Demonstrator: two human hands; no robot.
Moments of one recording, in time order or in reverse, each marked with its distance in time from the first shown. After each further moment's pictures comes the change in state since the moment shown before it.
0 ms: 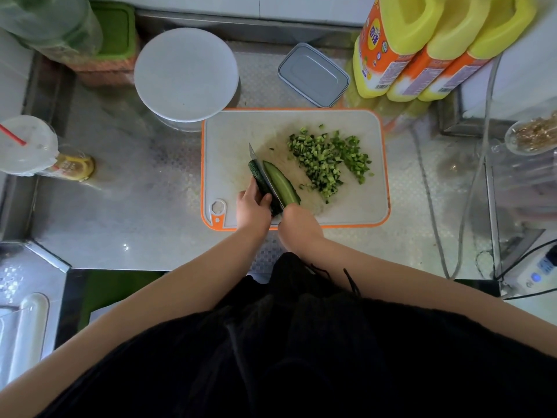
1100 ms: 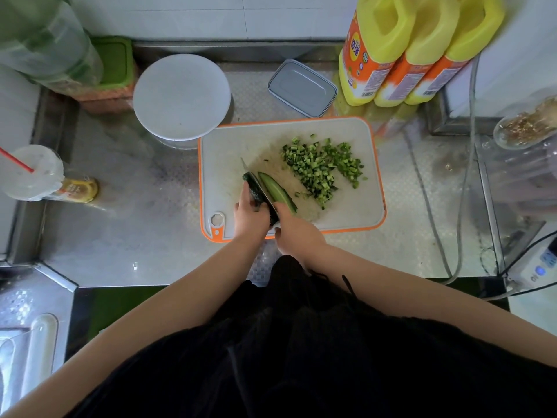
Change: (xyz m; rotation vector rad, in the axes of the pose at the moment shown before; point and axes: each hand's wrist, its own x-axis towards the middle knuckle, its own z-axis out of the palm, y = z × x) left_hand -0.010 0.021 -0.008 -0.089 -0.050 -0.140; right_hand 0.002 0.013 0.001 0.053 0.010 -0.187
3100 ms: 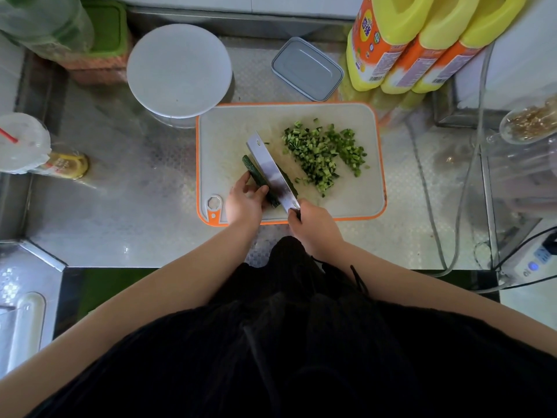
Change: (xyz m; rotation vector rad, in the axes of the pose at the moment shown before) left_hand -0.013 0.003 -0.005 -0.003 0.118 0.101; right_hand -0.022 0.019 -0.012 0.109 0.114 0.067
